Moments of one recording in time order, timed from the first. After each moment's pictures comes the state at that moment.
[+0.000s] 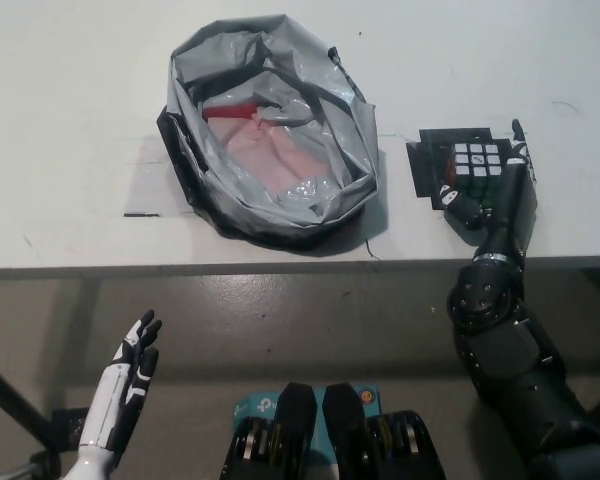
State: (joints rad) left_arm 0.01 0.15 0.00 0.07 0.16 -0.19 0.00; right_arm -0.82 -0.02 -0.03 1.05 -0.35 -0.20 -0.69
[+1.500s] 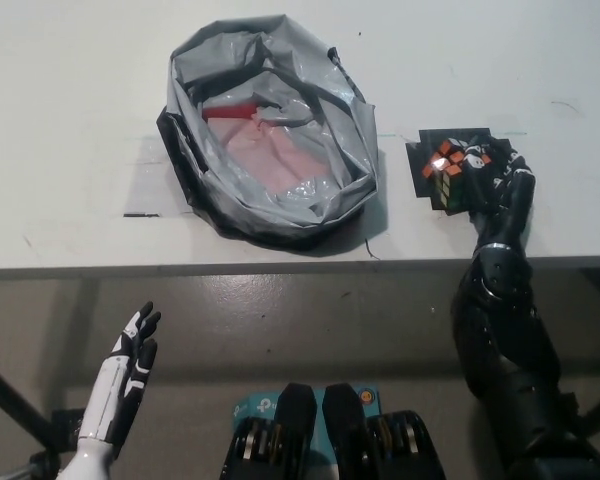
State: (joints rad) left_arm 0.00 0.15 0.00 0.07 0.15 -0.20 0.00; right_arm -0.80 0.05 -0.28 0.89 0.04 -0.15 -0.44
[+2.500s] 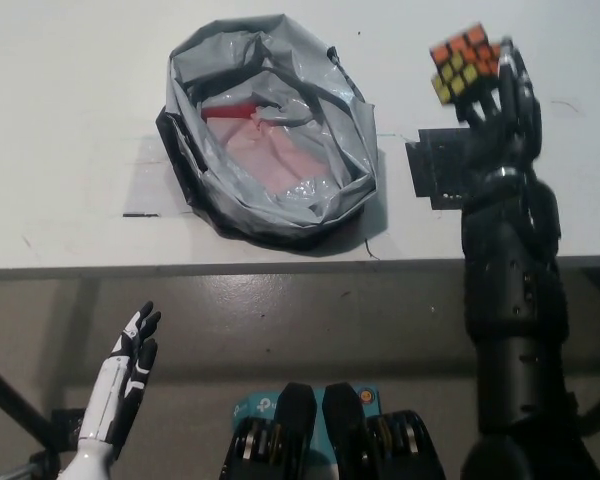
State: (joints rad) left_arm 0.00 0.15 0.00 0.08 0.16 -0.21 0.00; right_arm -0.90 0.14 -0.45 0.49 0.50 0.10 -0.30
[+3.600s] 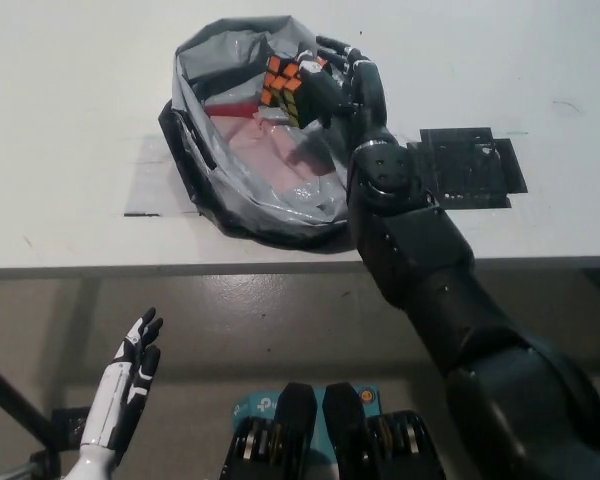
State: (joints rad) left_arm 0.01 0.14 0.00 0.07 0.17 -0.21 0.00; right_arm -1.15 0.12 0.03 1.10 0.17 -0.04 -0.37
